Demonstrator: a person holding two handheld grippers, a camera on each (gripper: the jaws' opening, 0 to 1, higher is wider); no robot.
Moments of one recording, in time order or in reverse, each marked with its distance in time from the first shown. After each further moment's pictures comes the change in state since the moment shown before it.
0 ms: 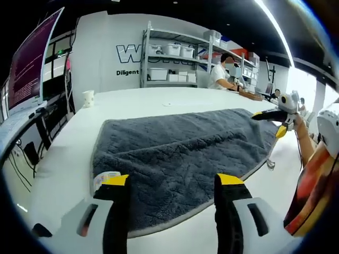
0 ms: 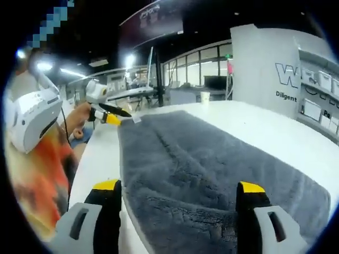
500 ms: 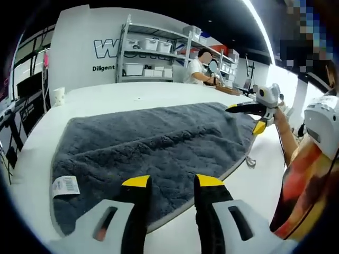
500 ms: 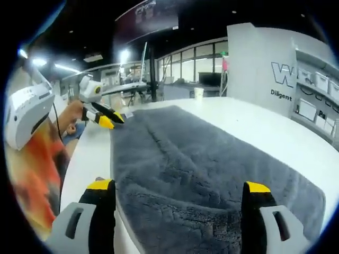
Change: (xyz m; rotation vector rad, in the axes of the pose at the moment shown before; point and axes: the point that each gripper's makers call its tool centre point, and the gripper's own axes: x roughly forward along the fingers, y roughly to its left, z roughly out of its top) left arm 0.028 -0.058 -0.007 0.014 0.047 -0.216; right arm 0.002 -0.012 -0.009 -0.028 0.054 -0.059
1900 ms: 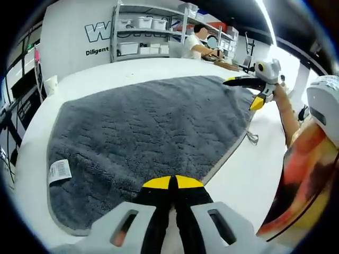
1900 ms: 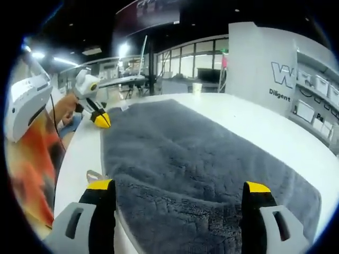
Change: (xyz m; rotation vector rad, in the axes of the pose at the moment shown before) left arm -0.009 -0.007 -0.040 0.034 0.204 0.033; right arm -0.001 -0.005 -0.012 -0.029 0.042 -0.029
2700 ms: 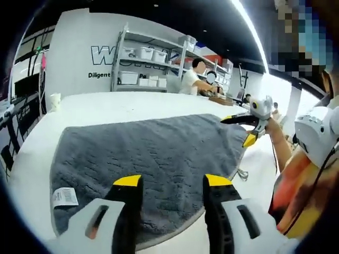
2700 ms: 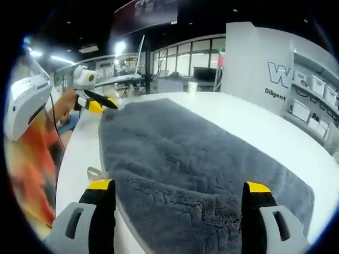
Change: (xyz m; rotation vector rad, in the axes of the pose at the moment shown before) left arm -0.018 0.008 0.057 -0.060 -0.315 -0.038; right arm -0.019 -0.007 -0.004 0.002 0.021 -0.050
